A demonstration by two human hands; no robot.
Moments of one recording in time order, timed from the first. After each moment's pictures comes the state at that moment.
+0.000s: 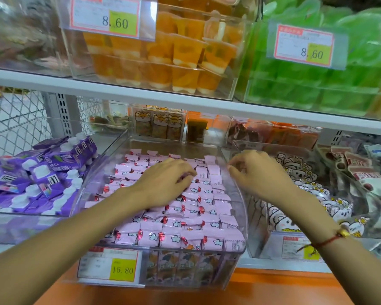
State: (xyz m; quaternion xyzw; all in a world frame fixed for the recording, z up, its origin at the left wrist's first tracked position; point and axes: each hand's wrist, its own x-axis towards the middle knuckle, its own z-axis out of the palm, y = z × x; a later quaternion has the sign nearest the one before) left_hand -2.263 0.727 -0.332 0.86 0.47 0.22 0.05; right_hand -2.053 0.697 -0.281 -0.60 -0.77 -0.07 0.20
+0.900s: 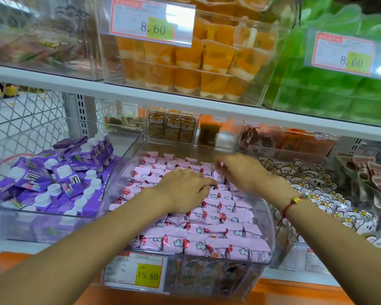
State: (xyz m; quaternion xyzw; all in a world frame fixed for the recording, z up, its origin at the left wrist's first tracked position) left_hand -2.264 0.729 -0.332 0.88 0.47 0.09 0.01; right_hand -2.093 0.758 -0.297 -0.50 -0.85 -0.12 0.08
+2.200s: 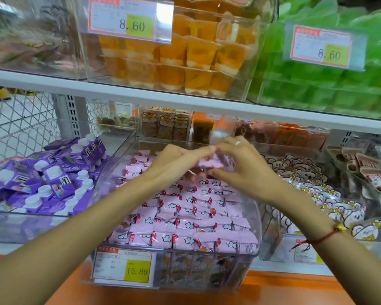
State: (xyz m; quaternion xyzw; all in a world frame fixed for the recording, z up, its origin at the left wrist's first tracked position) left_hand -2.260 0.698 -0.286 0.66 0.49 0.40 0.41; right_hand -2.089 0.699 -0.275 -0.43 -0.85 -0.06 0.28
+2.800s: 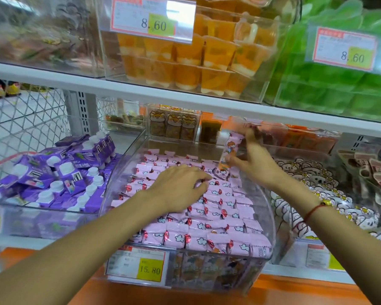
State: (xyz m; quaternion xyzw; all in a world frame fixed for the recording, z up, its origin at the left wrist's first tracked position) left_hand -2.274 0.721 -0.337 0.85 0.49 0.19 0.02; right_hand -2.083 0.736 -0.283 -0.51 -0.78 0.13 0.33
